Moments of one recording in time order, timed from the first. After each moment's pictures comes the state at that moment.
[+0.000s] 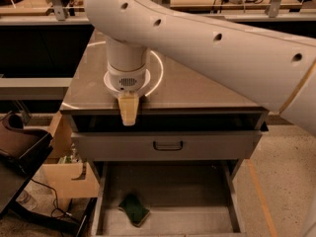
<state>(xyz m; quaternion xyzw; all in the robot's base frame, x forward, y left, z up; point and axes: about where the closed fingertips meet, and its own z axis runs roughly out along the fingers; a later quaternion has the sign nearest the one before) 0.541 0.072 0.843 -0.74 0.66 -0.02 0.09</state>
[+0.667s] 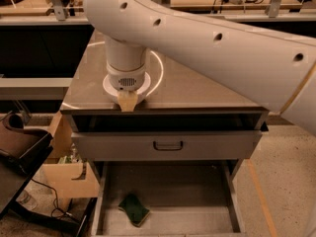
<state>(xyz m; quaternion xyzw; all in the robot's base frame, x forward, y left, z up) 0.541 0.073 0.843 -0.74 0.66 -0.02 0.09</state>
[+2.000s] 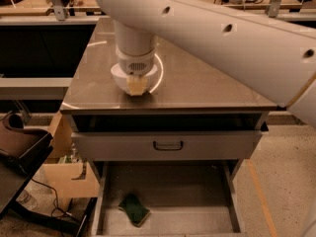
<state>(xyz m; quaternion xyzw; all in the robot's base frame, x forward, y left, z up) 0.579 0.052 0.873 -0.74 0.66 -0.07 0.12</state>
